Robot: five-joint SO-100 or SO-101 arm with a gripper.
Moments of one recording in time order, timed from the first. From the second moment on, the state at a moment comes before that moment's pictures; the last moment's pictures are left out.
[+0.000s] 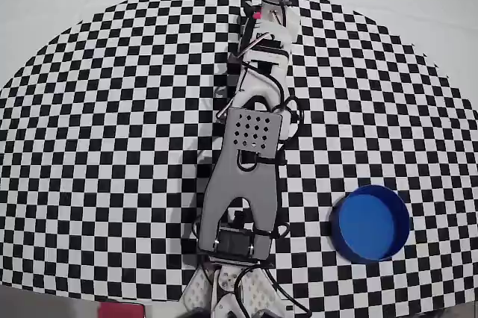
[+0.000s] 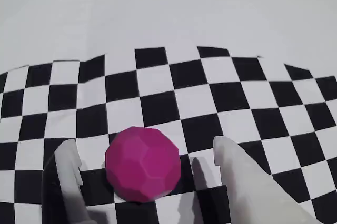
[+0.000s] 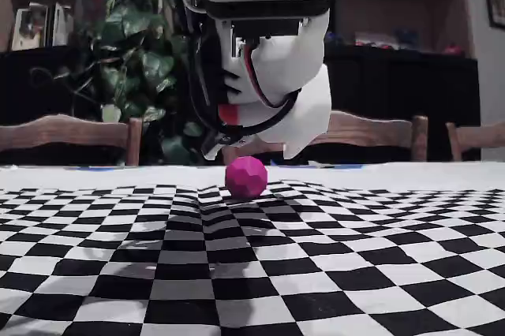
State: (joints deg) arm 12.0 30.1 48.0 6.8 -92.6
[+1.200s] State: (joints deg) arm 12.0 21.2 35.2 9.5 -92.6
